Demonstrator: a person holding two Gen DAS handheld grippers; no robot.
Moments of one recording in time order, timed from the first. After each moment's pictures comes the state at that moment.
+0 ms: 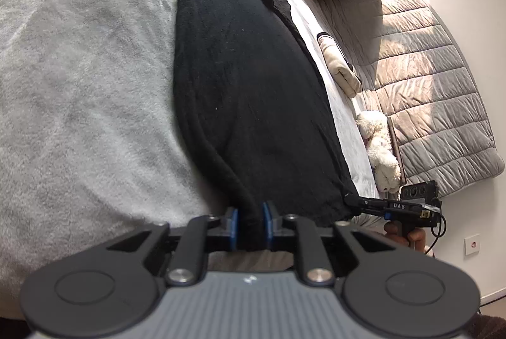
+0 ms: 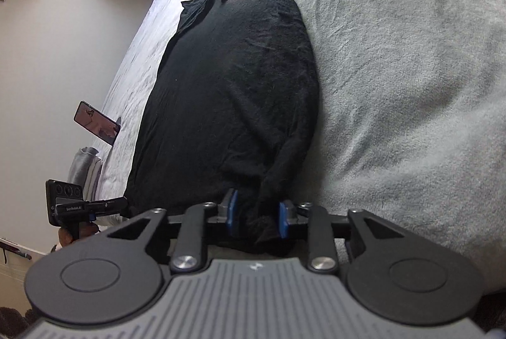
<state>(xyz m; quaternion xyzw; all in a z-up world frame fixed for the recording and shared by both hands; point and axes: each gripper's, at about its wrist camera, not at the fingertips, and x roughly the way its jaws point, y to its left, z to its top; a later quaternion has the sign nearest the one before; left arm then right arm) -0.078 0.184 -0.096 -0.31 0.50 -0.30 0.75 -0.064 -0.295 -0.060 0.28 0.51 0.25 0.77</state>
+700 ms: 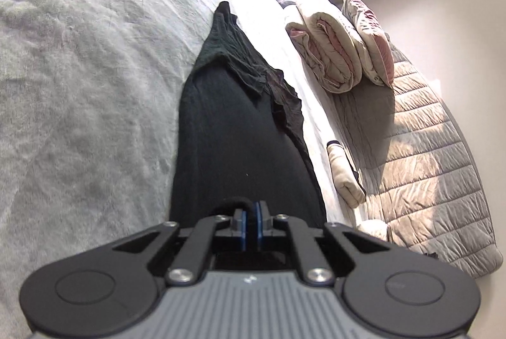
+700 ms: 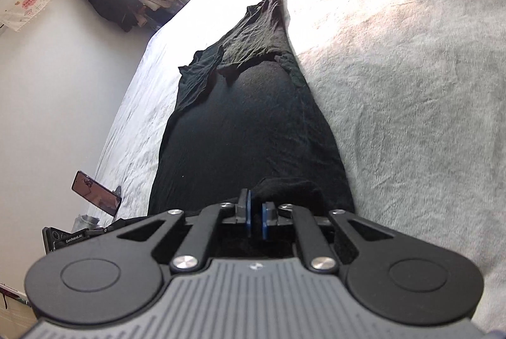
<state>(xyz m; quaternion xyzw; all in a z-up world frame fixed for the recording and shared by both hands) 0.008 0.209 -0.068 -0.41 0.40 -0.19 0.80 0.038 -0.286 -0.025 0.31 0.45 0.20 0.81</state>
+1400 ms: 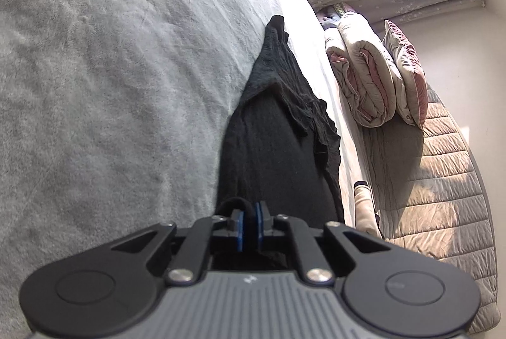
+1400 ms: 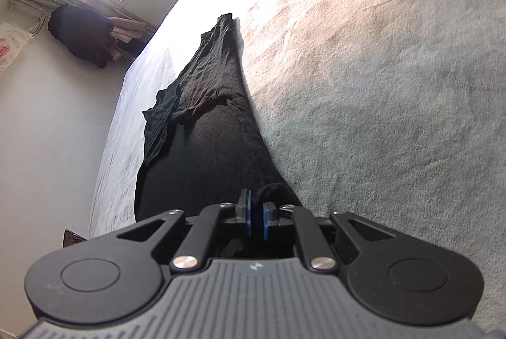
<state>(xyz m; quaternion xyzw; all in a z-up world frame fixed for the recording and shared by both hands) 0.058 0.221 -0.101 -0.46 0.40 -0.13 0.78 0.097 -0.310 -0.064 0.38 0.45 0.15 0.79</state>
